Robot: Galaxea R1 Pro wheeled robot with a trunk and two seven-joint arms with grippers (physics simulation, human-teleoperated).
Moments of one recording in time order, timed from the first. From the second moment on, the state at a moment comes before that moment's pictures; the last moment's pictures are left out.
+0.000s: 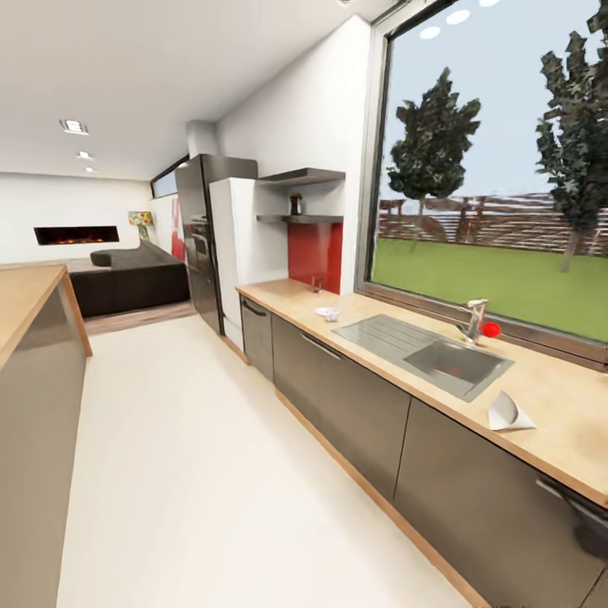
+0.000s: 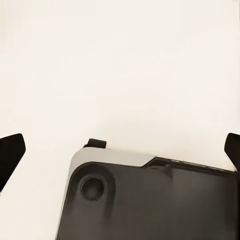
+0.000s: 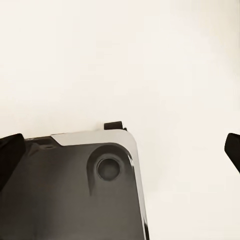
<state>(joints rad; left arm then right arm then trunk) -0.01 -0.03 0.02 -0.19 0.18 -0.26 0.02 0.00 -0.05 0.05 -0.17 -0.18 -0.20 -0.01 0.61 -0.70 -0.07</state>
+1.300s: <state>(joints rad) -0.01 -0.03 0.00 -0.17 0.16 -0.30 0.02 0.00 -0.05 0.05 -0.17 -0.22 -0.19 -0.01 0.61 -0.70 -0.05</state>
